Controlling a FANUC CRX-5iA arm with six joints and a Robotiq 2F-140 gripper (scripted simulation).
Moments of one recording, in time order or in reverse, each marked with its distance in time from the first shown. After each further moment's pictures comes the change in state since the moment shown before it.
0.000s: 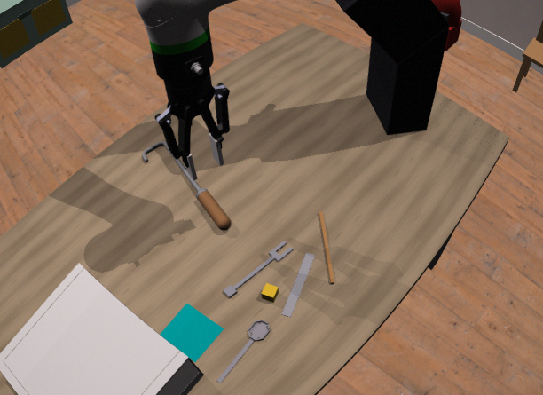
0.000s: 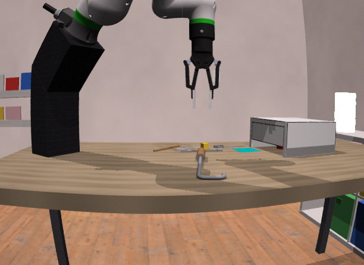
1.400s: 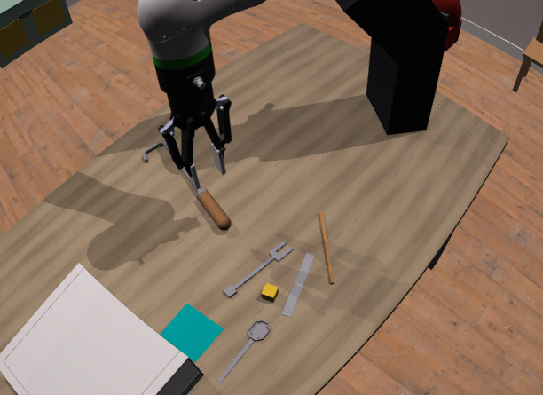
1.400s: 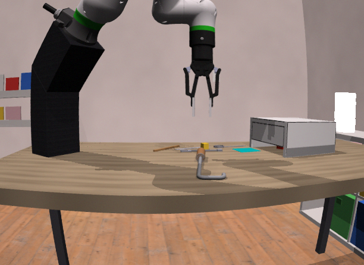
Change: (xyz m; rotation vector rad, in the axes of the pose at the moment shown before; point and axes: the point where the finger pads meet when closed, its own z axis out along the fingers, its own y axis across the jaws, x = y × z) arm 0.000 0.001 0.027 -0.007 0.002 0.000
